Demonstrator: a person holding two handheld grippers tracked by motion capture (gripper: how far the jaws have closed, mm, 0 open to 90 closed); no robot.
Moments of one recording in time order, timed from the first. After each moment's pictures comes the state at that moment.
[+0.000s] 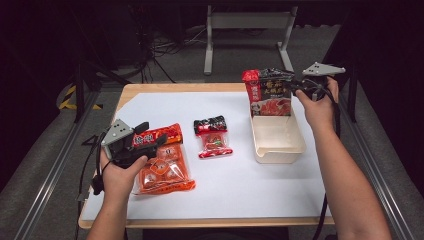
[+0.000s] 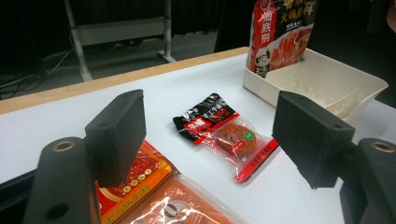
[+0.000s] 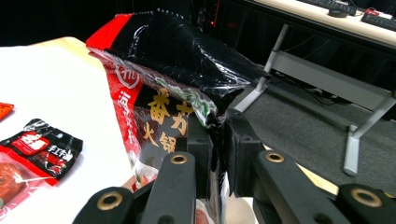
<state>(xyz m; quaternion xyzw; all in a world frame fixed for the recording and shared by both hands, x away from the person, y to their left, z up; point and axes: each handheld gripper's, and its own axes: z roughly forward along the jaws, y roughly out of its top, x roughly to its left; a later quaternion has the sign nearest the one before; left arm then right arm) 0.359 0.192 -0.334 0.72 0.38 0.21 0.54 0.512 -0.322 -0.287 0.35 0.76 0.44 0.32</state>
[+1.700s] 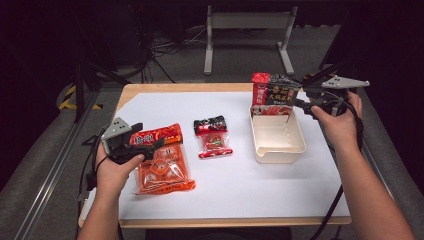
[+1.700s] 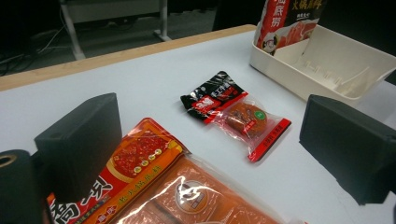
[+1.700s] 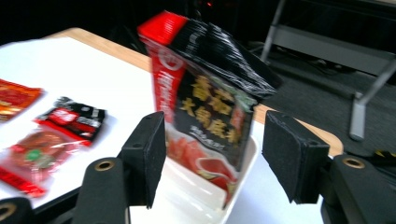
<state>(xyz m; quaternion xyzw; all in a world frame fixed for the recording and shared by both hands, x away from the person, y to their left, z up) 0.377 0.207 -0.345 0.74 0.38 0.19 0.52 0.452 -0.350 -0.282 0.39 0.75 0.44 0.29</state>
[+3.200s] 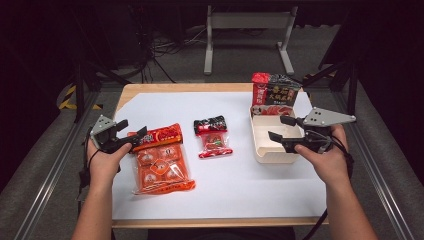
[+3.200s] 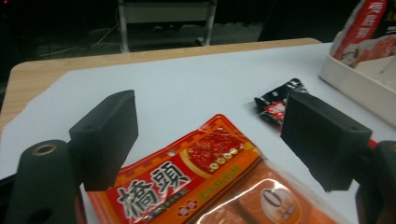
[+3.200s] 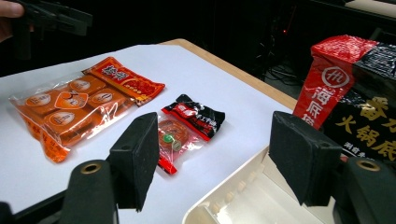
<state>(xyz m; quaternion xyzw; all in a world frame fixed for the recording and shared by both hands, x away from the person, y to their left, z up) 0.413 0.254 -0.385 0.69 0.47 0.23 0.50 0.369 -0.283 -0.295 0.27 0.79 0.49 0.24</state>
